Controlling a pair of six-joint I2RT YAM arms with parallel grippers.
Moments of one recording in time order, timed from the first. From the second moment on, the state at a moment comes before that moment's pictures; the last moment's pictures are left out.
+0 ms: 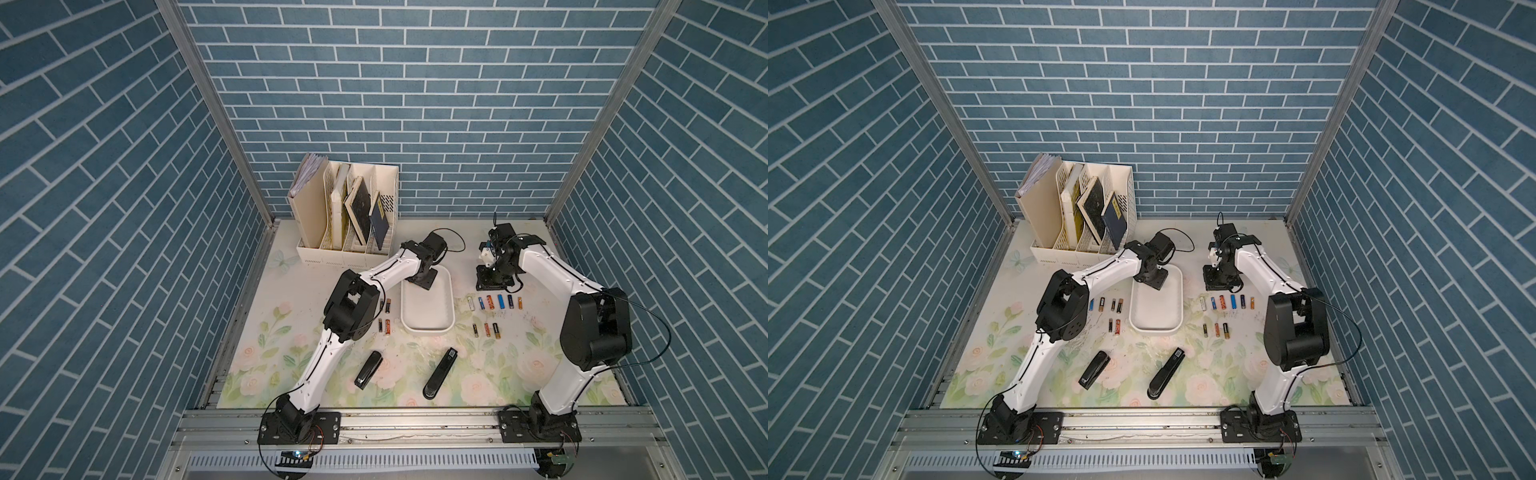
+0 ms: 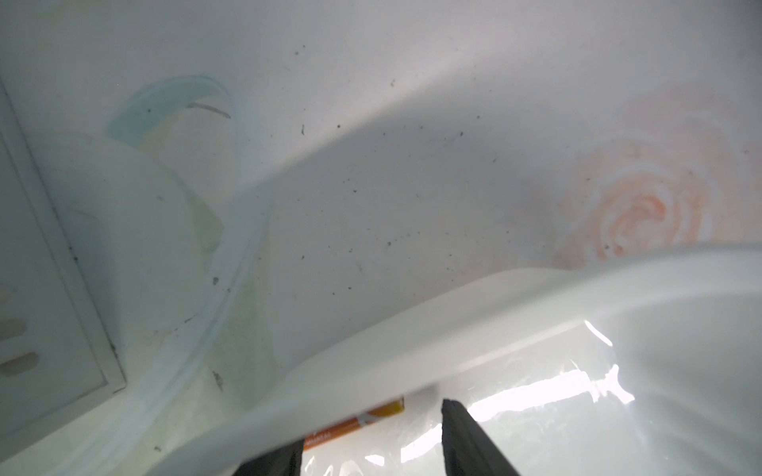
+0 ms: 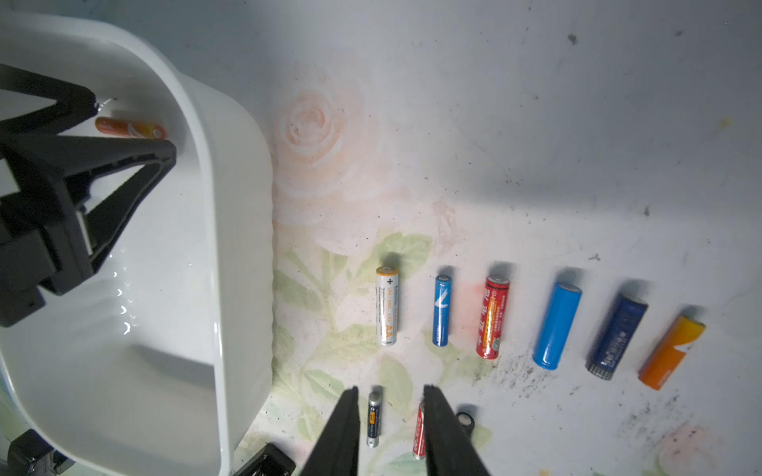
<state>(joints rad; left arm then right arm) -0.71 2.41 2.08 -0.89 -0.17 -0.19 0.27 1.77 1.41 -1.00 -0.18 0.10</state>
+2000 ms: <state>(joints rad) -0.71 2.30 2.01 -0.95 -0.07 -0.27 0.27 1.77 1.38 -0.98 -0.18 0.10</state>
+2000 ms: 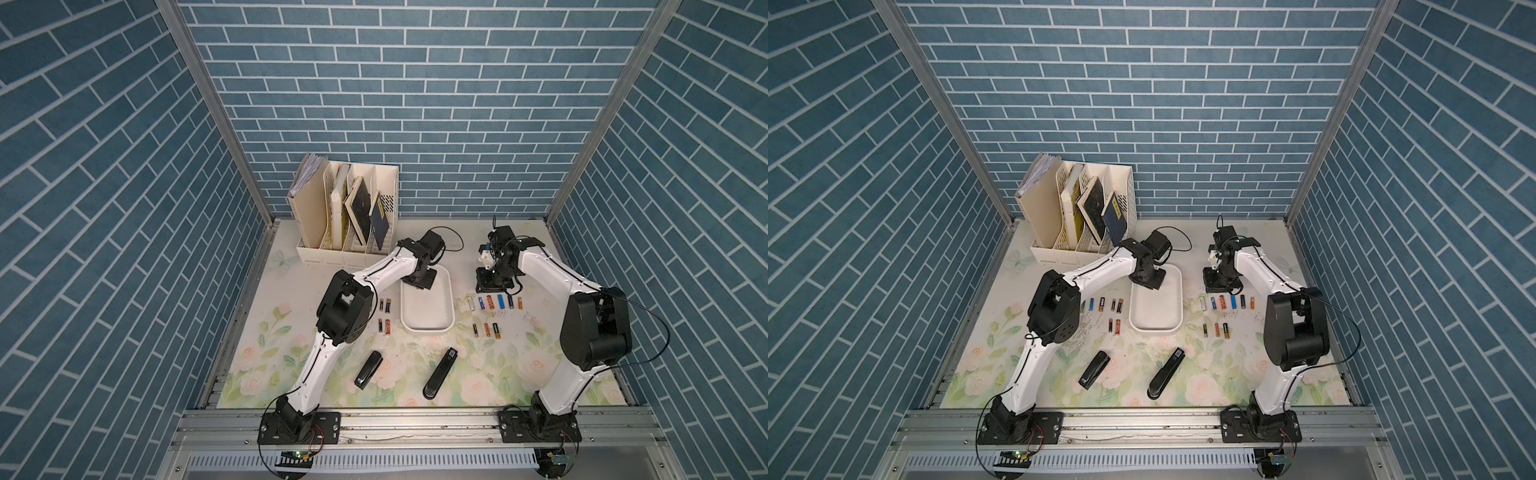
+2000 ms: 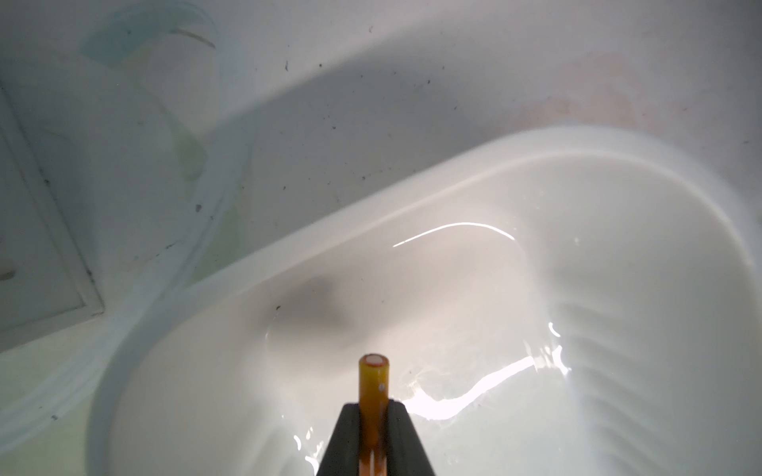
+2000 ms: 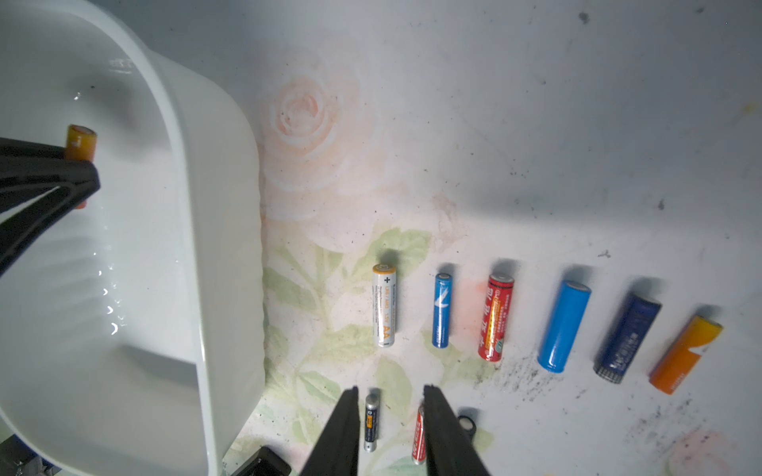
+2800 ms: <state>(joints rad) -0.65 1.93 1.63 -0.87 -0.04 -0.36 0.27 1.77 1.38 -0.94 -0.21 0.10</state>
